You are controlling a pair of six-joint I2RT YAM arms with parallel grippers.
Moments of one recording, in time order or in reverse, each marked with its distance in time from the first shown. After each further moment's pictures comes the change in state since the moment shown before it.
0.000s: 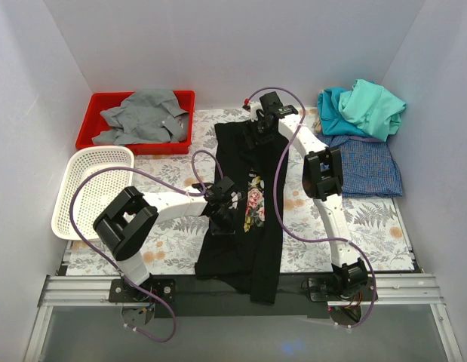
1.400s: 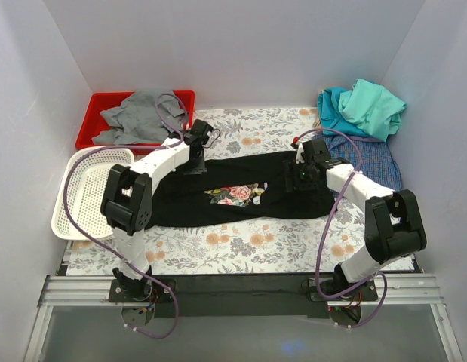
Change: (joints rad) left arm 0.393 0.182 0.529 -0.301 -0.649 0.195; right arm -0.074 -1.023 -1.400 0.381 0.206 0.219
